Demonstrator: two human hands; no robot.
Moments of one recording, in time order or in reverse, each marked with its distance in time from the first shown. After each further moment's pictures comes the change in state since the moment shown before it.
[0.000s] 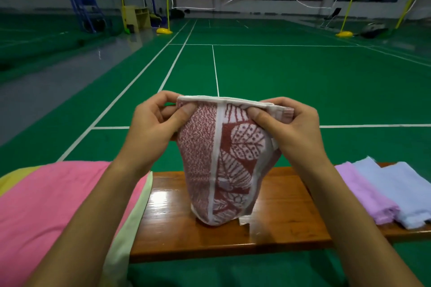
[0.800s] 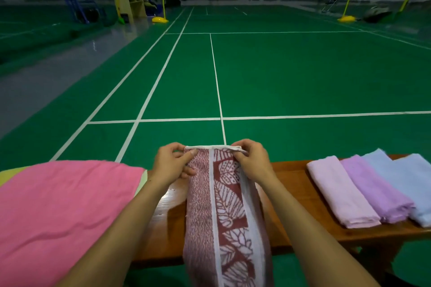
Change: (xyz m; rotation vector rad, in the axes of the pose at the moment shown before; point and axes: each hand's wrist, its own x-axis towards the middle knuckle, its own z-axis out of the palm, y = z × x) left_hand 0.012 -0.177 -0.004 0.294 0.071 -0.500; right_hand 0.006 0.205 0.043 -0.463 -0.182 0.389
